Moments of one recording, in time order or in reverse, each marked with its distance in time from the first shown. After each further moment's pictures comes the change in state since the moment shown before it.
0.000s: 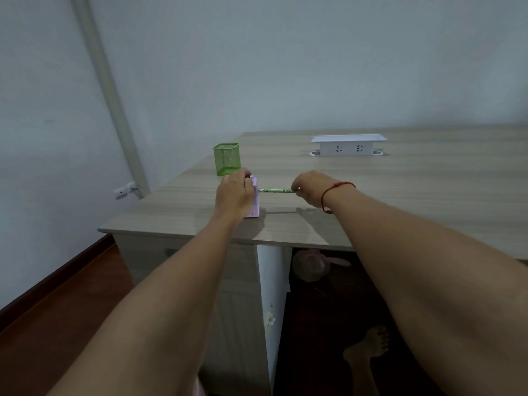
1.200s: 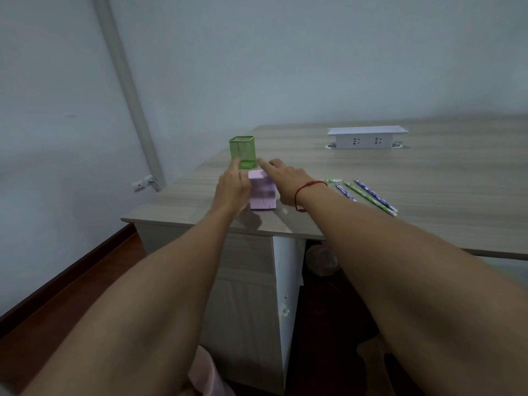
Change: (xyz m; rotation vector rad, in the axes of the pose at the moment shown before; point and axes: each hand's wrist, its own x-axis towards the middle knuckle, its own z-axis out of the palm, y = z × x) left_hand -0.009 -0.016 -0.023 -0.079 -0.062 -0.123; right_hand 0.001 -0.072 0.012 -0.047 0.074 -0.167
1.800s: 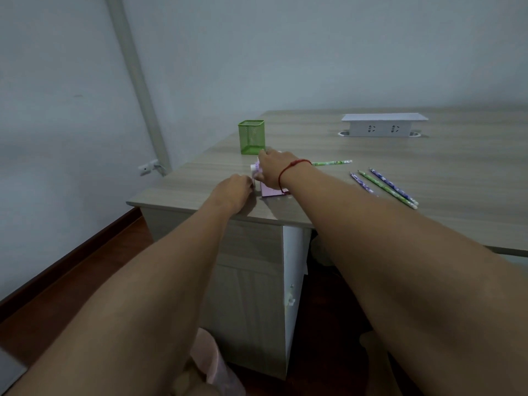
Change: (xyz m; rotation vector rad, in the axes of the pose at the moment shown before) left_hand 0.003 -0.042 -0.018 0.595 -0.334 0.126; right_hand 0.045 -0.042 0.005 -0.029 -0.031 0.060
